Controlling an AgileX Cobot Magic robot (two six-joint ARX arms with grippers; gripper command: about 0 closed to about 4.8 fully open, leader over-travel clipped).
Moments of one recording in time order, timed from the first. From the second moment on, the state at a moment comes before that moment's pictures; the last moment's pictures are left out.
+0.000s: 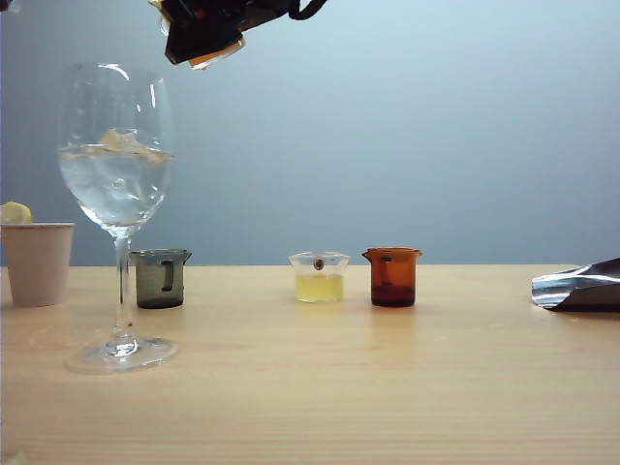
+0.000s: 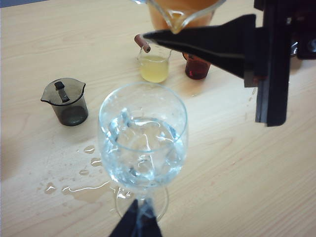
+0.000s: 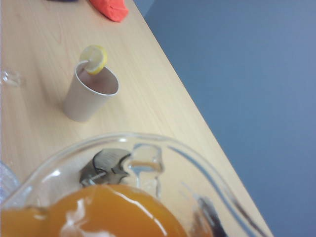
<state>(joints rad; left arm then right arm) -0.60 0.51 0.74 -0.66 -0.04 -0.06 0.92 1.59 1.24 0.11 0.15 -0.64</state>
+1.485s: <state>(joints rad) -0.60 0.51 0.74 -0.66 -0.04 -0.06 0.95 1.60 1.24 0.16 0.16 -0.94</state>
